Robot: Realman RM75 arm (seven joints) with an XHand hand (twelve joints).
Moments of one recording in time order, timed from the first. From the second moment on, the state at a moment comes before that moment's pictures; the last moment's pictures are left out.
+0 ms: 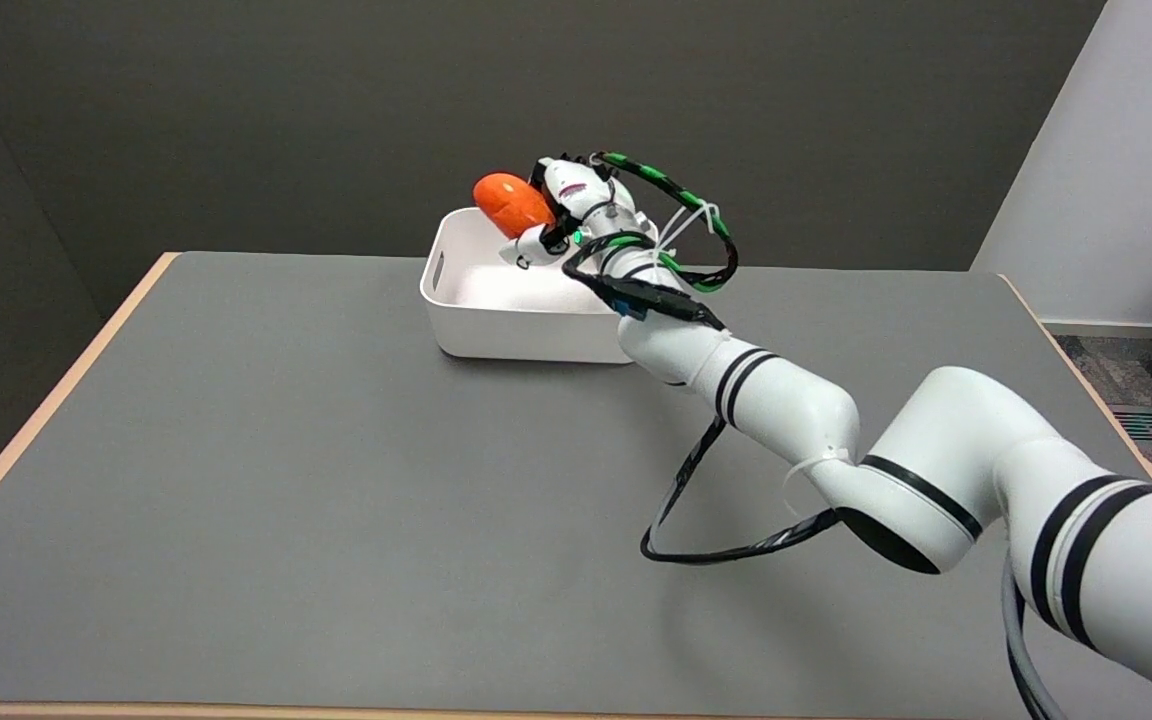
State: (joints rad) arm 0.94 -1.52 0.92 -0.45 -1.69 0.40 -0.44
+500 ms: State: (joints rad) arm 0.93 -1.51 0.90 -0.49 -1.68 0.31 -0.44
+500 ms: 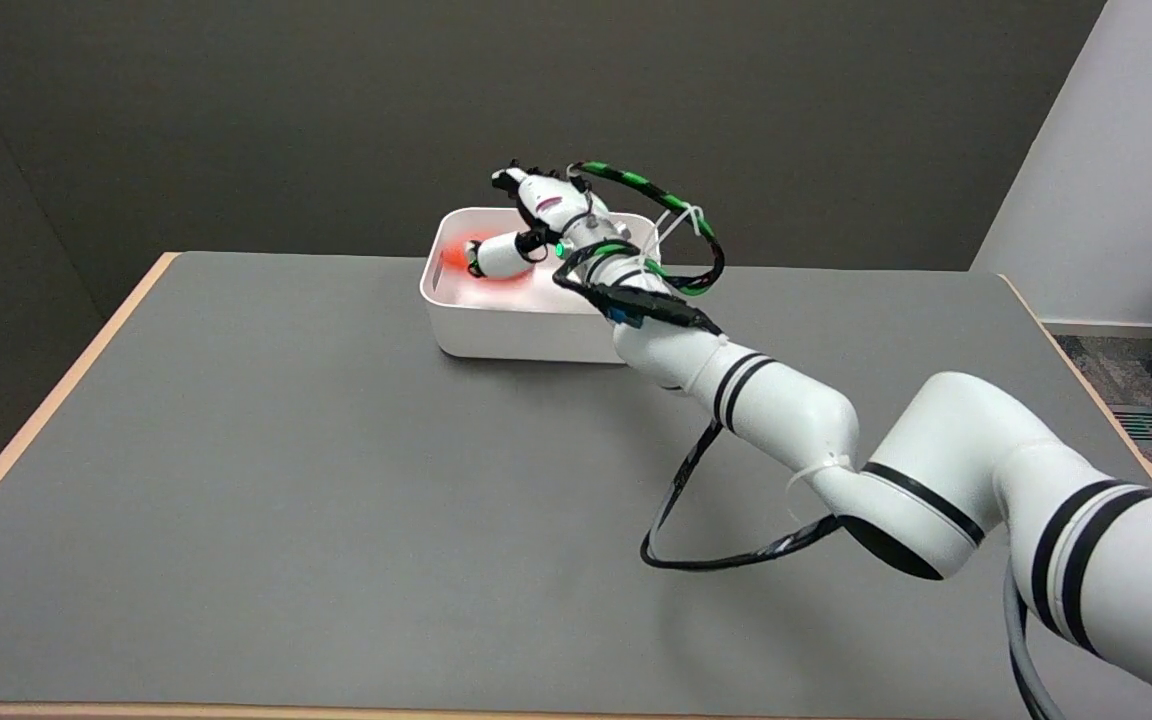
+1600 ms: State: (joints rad) arm 0.43 -1.37 1.20 -1.34 -1.81 0.50 -0.51
